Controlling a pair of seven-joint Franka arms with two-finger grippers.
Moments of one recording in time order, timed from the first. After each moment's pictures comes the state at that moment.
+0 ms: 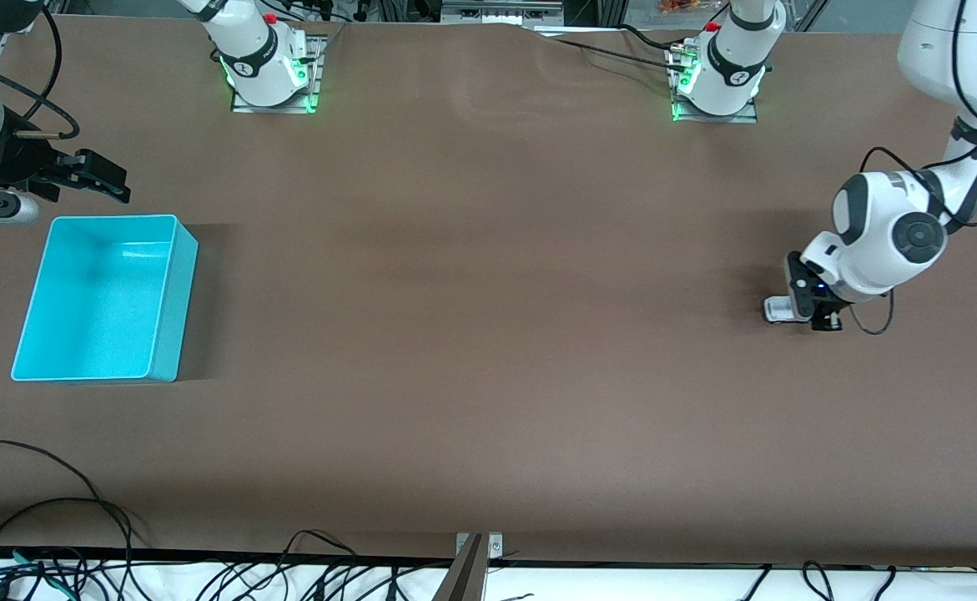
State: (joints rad) left arm 0.24 0.42 -0.03 -2.20 0.22 2.61 1.55; right arm -0.01 -0.02 0.03 -1.68 -0.02 1.58 0.03
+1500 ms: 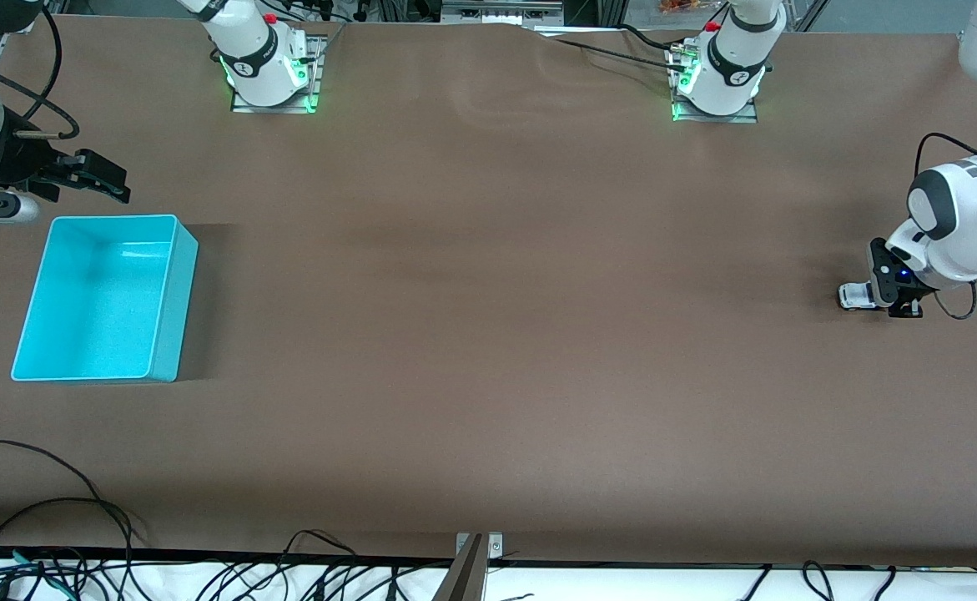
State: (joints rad) left arm 0.40 0.46 0.06 -2.13 0.22 2.61 1.81; right arm -0.01 -0.02 0.03 -1.68 -0.02 1.58 0.03
